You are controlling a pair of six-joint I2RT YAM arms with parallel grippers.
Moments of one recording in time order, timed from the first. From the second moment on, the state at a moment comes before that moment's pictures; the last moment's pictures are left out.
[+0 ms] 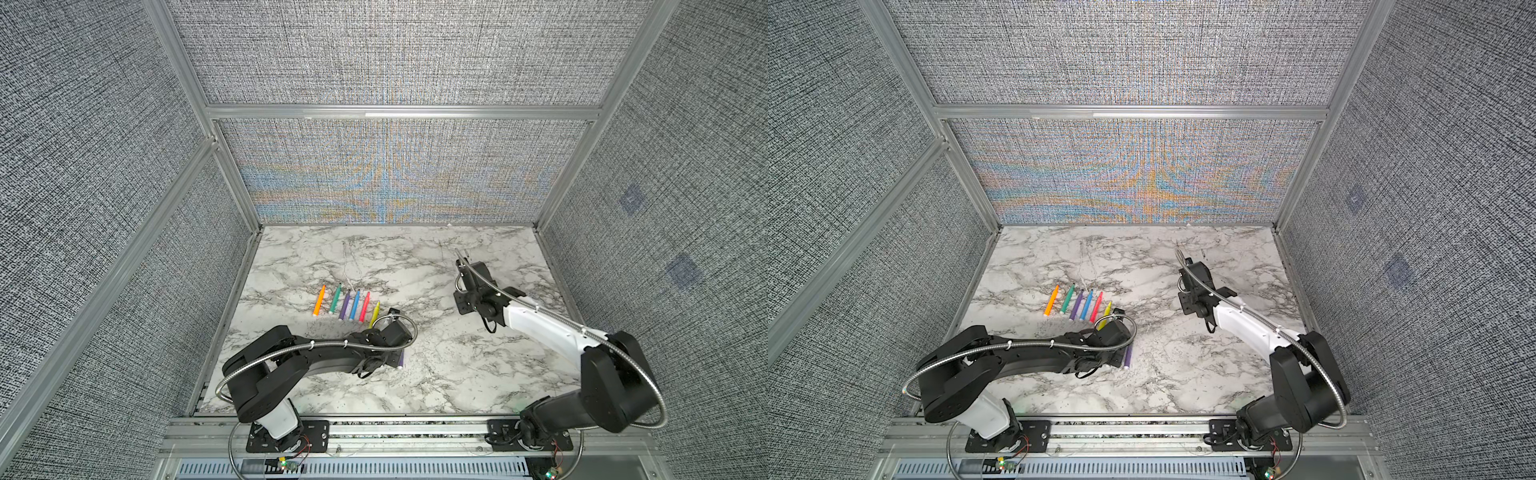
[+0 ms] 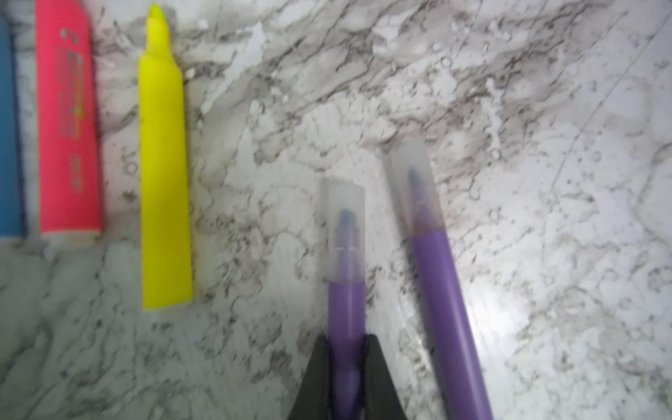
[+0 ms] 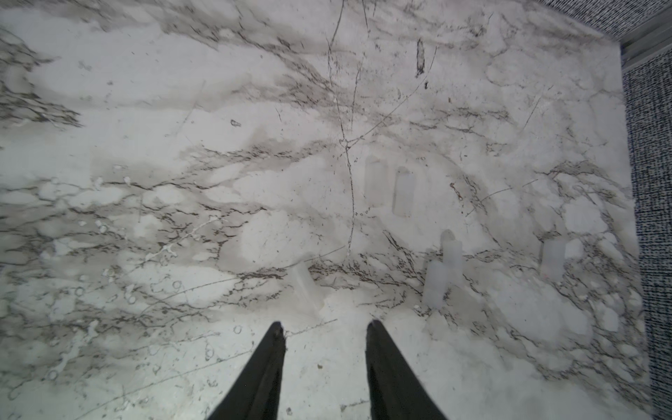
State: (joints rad) left arm -1.01 1.55 0.69 -0.23 -0.30 -0.56; right arm 0.52 1.37 0.78 -0.29 0.27 0.10
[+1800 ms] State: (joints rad) left arm -1.10 0.75 0.20 0.30 -0.33 -0.50; right arm 0.92 1.56 0.62 0.88 -0.34 0.53
